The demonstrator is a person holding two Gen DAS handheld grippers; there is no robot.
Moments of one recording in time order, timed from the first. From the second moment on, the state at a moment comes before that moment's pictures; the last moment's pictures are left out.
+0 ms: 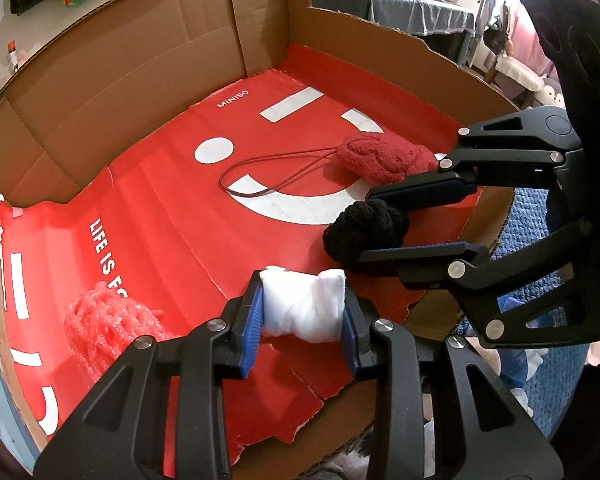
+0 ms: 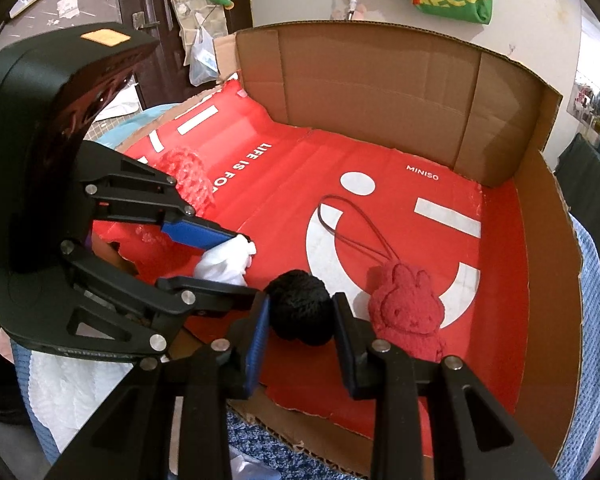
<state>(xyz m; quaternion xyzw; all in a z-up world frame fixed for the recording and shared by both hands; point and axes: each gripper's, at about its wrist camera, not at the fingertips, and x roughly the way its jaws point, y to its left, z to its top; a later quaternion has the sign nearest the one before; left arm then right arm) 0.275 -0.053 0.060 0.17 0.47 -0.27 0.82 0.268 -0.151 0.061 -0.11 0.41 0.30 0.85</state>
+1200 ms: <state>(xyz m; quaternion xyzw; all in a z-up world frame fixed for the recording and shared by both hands) 0.234 -0.036 0.103 0.14 0.40 -0.24 0.87 0.249 -0.166 0.099 -0.10 0.38 0.27 0.88</state>
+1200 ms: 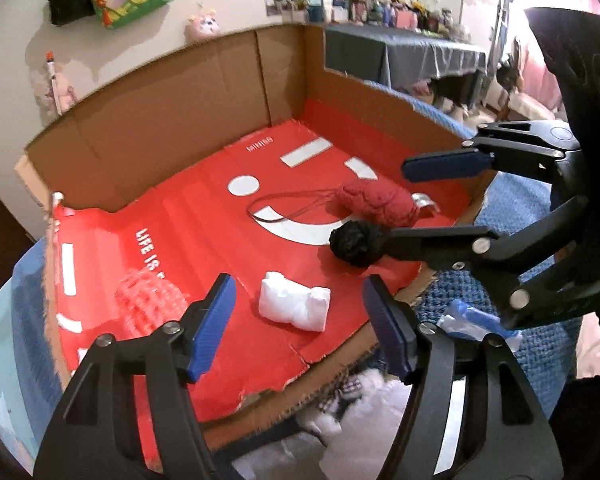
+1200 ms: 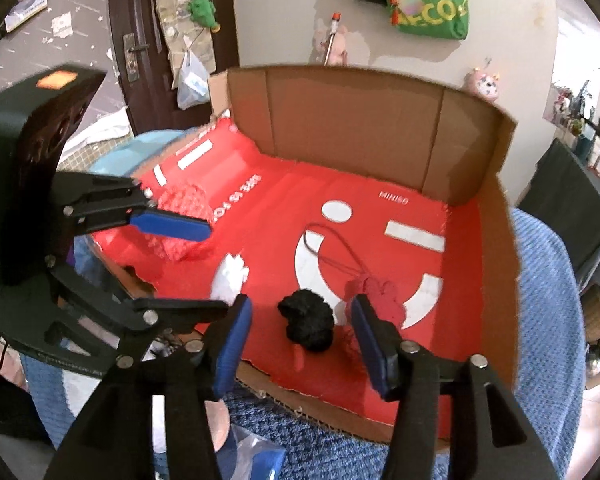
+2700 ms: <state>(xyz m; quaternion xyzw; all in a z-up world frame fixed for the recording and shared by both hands) 0.050 0.013 0.061 -0.02 0.28 -0.04 0.96 0.055 -0.209 0.078 -0.02 0.23 0.08 0.97</state>
